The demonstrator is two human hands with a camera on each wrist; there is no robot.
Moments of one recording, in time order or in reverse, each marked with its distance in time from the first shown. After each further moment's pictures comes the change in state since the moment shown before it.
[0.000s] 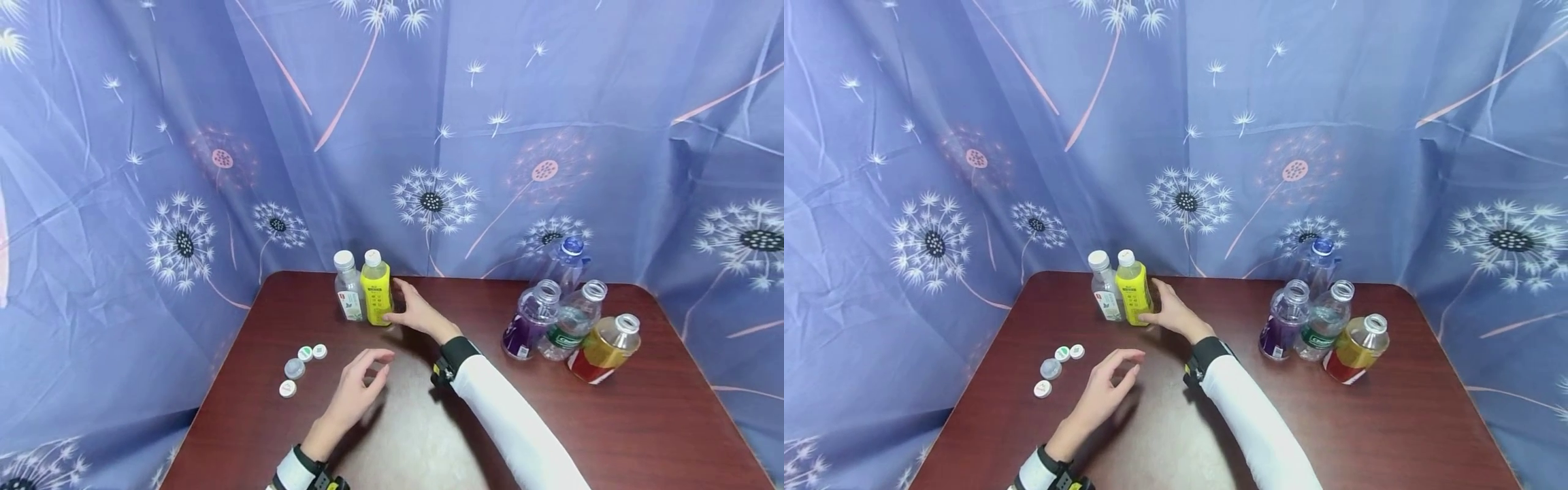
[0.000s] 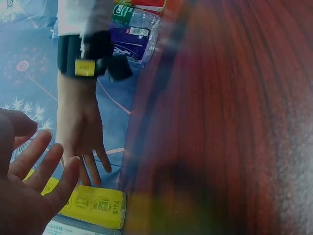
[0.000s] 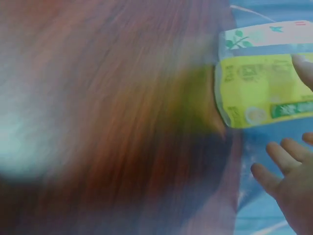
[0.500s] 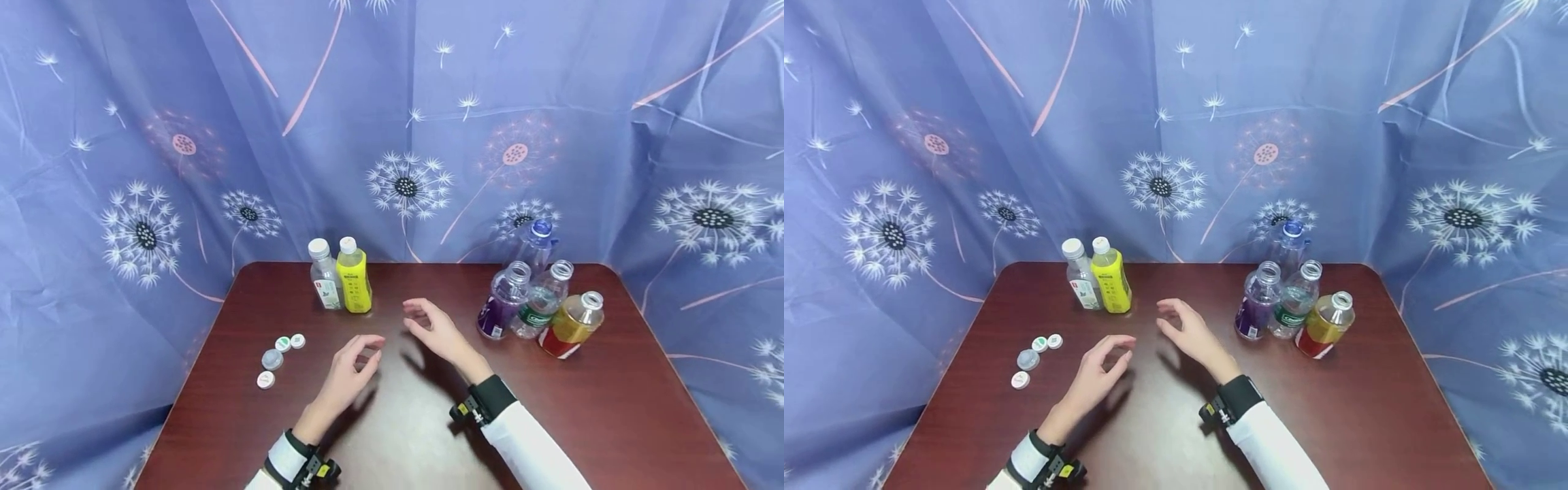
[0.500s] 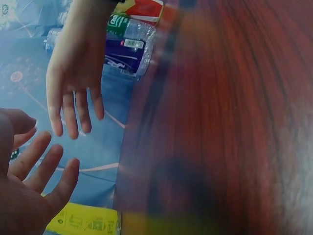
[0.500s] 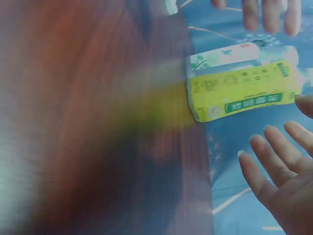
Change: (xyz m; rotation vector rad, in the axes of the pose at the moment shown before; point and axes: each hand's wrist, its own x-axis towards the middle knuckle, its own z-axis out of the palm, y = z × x) left_hand 0.009 0.004 0.017 -0.018 -0.032 0.032; right_hand -0.118 -0.004 -0.026 0.084 0.202 -0.100
